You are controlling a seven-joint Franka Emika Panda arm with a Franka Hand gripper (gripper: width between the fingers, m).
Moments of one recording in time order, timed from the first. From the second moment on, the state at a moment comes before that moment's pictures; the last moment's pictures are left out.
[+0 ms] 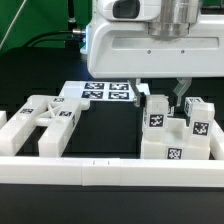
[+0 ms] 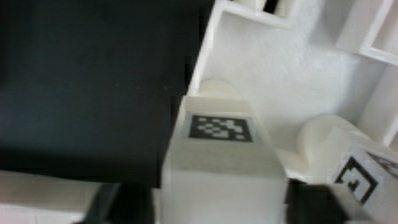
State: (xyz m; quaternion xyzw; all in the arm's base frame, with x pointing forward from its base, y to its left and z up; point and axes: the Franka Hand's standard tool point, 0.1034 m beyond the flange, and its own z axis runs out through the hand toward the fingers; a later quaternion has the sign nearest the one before) arm 0.606 0.042 0.085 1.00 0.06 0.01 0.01
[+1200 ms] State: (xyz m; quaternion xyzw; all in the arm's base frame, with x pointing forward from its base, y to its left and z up) arm 0.605 0.052 0.083 0.94 -0.35 0.02 -0.01
